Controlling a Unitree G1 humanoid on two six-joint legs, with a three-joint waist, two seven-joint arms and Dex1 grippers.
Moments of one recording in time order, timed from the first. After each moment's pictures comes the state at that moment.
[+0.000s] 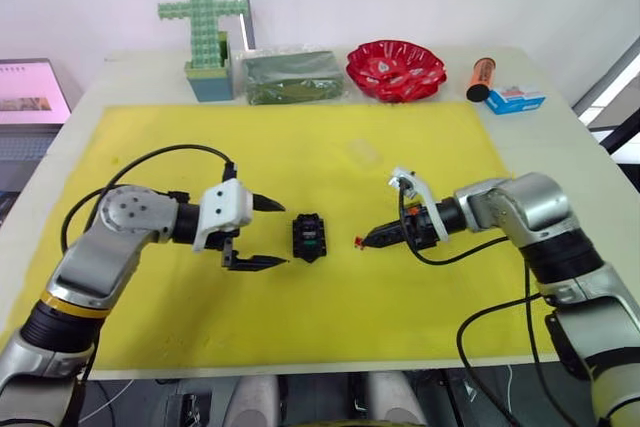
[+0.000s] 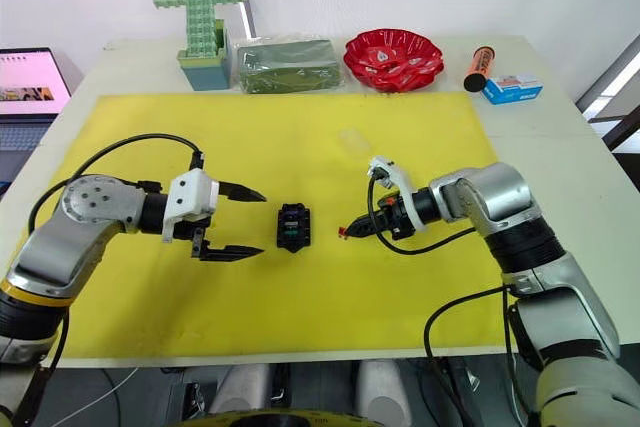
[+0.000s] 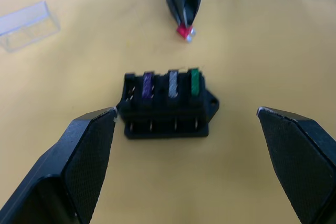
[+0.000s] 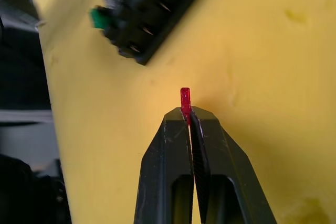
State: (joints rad) left arm -0.38 0.82 -0.13 -0.23 -0.33 0.30 -1.22; right arm -0.77 -0.70 0.31 0.03 0.56 1.23 1.14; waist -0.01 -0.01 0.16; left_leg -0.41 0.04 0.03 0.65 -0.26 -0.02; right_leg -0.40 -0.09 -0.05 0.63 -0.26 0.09
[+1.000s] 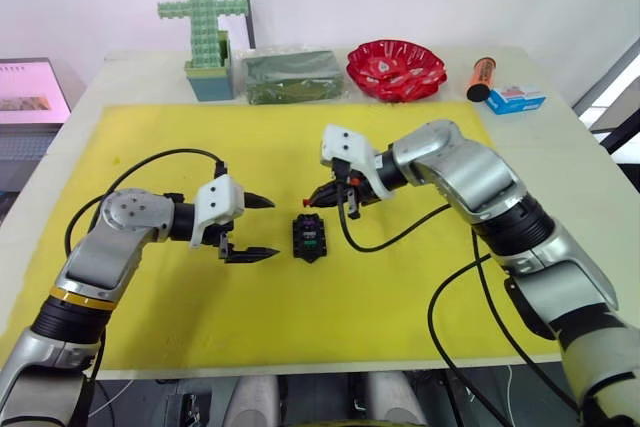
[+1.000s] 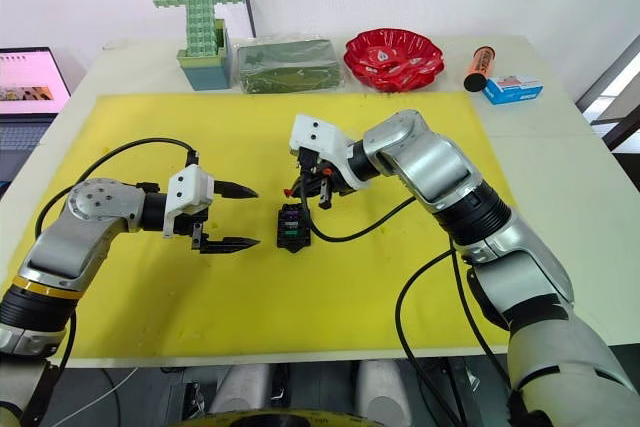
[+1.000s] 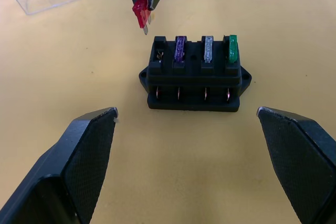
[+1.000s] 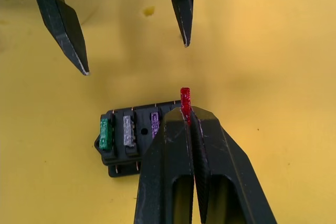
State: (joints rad) left arm -0.40 0.77 -0.13 -0.09 -0.31 0.25 -1.22; right arm -1.00 -0.55 0.51 0.01 0.26 0.85 1.14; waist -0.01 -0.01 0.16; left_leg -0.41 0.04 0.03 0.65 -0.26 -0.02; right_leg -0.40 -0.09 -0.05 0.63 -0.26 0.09
